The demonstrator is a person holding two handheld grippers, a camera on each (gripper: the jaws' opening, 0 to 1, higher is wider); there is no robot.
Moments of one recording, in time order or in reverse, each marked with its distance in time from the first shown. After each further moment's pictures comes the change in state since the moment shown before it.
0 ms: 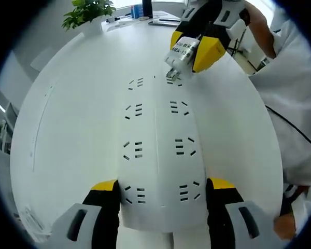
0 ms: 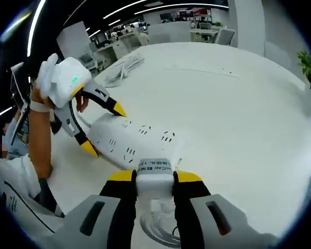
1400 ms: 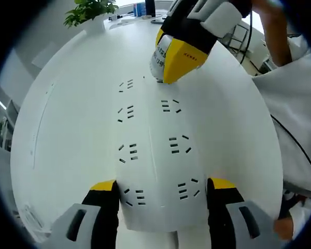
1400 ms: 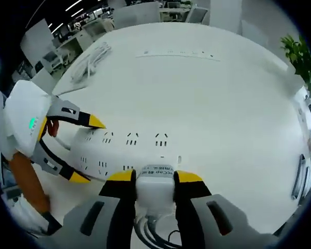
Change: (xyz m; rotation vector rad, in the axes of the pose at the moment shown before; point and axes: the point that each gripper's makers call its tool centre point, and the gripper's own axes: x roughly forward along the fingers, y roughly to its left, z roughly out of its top) left arm 0.000 0.008 -0.003 -0.017 0.009 0.008; right arm 0.024 -0.008 0.031 0.219 0.159 -0.179
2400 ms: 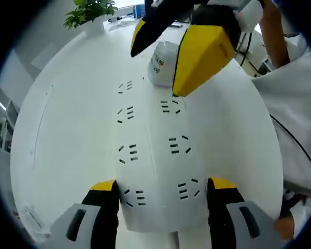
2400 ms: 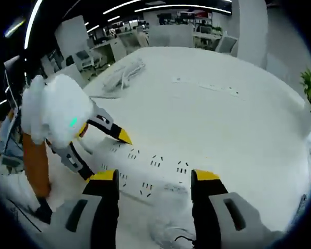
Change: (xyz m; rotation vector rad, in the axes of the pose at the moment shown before) left arm -0.002 -0.001 -0.002 0.007 -0.016 -0.003; right arm -0.047 0.043 0.050 -0.233 -0.349 0.237
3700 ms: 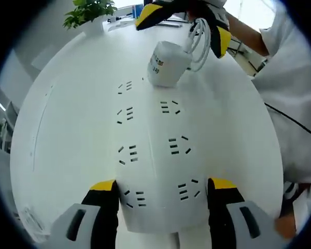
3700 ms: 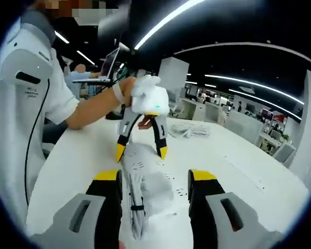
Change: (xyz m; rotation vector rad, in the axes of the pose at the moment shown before) left arm 0.003 -0.005 0.008 0.007 0.001 -0.005; right arm -0.011 -0.010 -0.045 -0.662 -0.383 0.484
